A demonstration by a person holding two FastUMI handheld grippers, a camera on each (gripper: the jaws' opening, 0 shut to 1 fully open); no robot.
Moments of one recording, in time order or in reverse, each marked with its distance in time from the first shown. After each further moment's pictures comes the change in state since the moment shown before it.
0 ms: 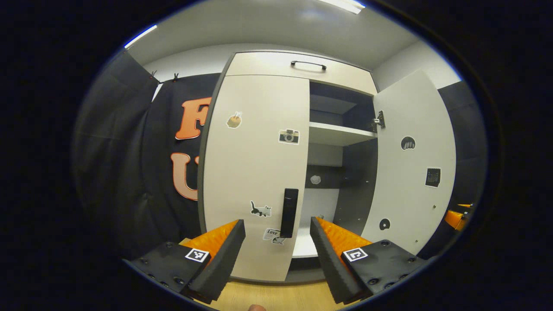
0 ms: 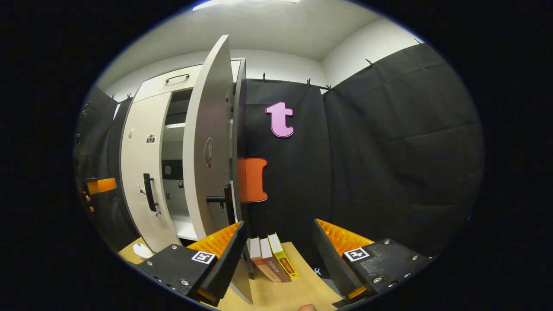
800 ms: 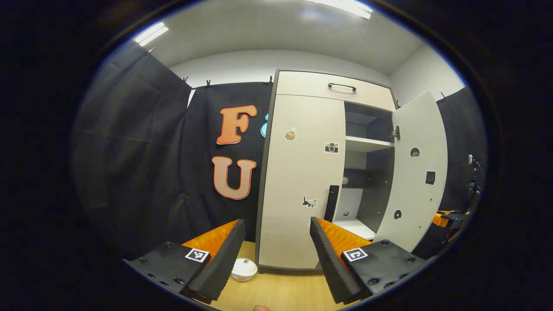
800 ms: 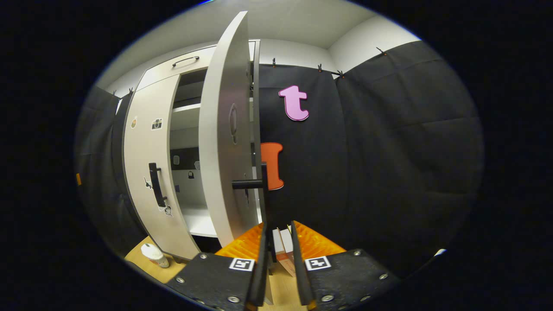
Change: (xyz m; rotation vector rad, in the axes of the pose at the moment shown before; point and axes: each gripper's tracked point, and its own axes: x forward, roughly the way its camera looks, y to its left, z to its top) left arm -0.136 0.108 0.019 -0.018 -0.020 0.163; right arm -0.002 0.027 -0.021 0.031 0.092 0.027
